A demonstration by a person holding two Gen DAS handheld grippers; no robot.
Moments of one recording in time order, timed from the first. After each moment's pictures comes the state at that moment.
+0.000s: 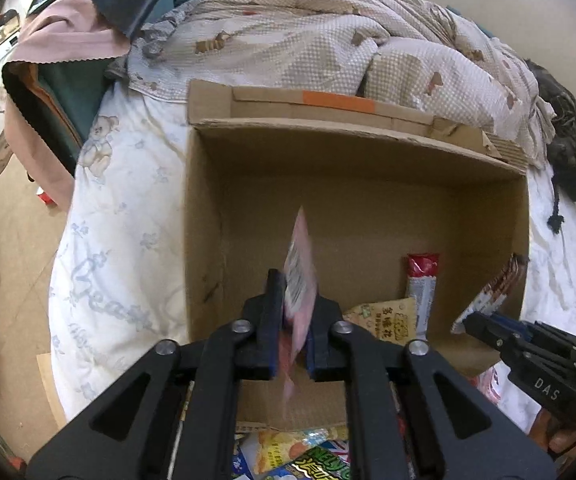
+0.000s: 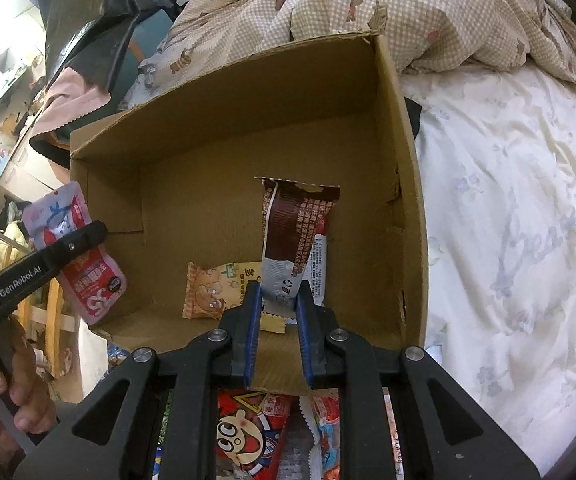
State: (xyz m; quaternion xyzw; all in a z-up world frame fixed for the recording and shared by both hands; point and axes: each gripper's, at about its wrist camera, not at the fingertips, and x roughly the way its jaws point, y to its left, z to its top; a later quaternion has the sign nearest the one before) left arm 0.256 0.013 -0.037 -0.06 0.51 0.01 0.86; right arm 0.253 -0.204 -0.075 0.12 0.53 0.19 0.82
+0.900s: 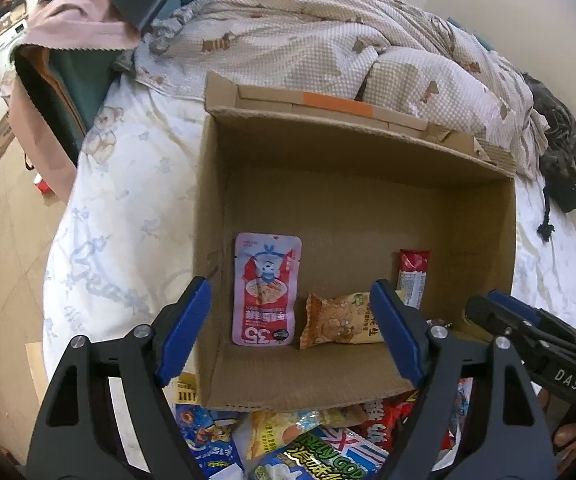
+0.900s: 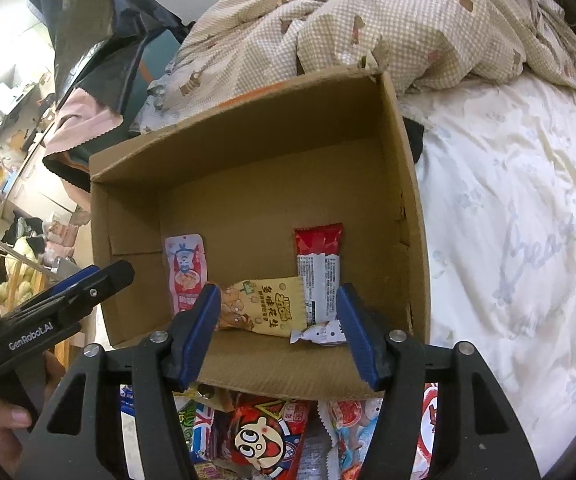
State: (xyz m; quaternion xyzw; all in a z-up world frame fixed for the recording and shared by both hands) left arm 0.236 0.021 -0.031 -0.09 0.49 0.01 0.87; right arm 0.245 -0.205 -0.055 0.13 0.50 0.19 0.83
